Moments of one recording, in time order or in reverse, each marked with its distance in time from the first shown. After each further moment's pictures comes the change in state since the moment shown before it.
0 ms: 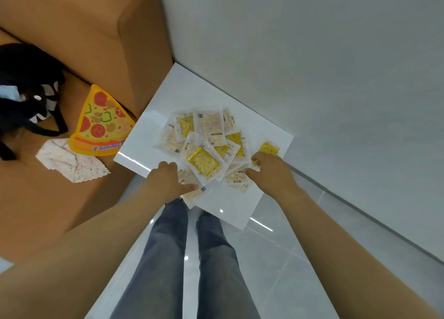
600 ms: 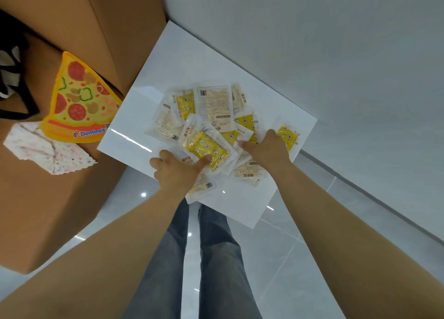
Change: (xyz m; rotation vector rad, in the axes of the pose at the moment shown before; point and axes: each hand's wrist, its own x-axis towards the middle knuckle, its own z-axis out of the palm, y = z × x) left_hand 0.064 0.023 0.062 -0.642 0.200 -0.453; right_hand 0.098 0.000 0.060 0.264 0.045 0.298
